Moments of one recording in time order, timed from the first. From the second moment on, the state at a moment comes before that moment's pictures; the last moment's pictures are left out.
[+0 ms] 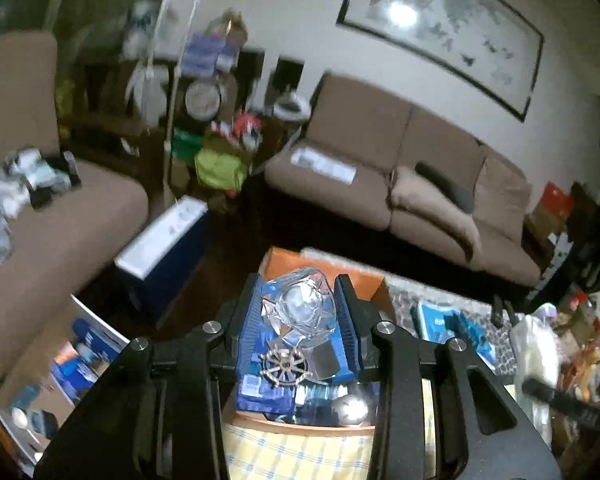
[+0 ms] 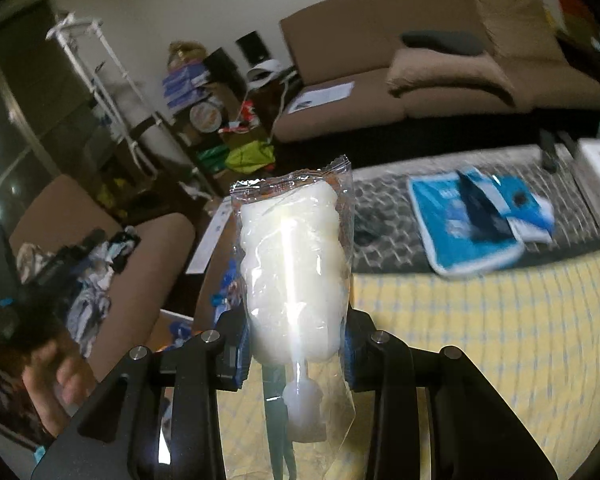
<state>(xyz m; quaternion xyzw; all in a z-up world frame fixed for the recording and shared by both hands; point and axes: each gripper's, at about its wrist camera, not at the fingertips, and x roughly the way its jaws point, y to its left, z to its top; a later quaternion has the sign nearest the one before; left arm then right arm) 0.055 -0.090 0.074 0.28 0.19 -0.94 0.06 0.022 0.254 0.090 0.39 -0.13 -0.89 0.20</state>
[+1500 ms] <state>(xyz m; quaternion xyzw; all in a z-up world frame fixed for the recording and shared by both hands) -0.051 -0.038 -0.047 0.50 0.16 -0.85 0.04 -0.231 0.103 -0.023 0.52 0.05 -0.84 0.16</state>
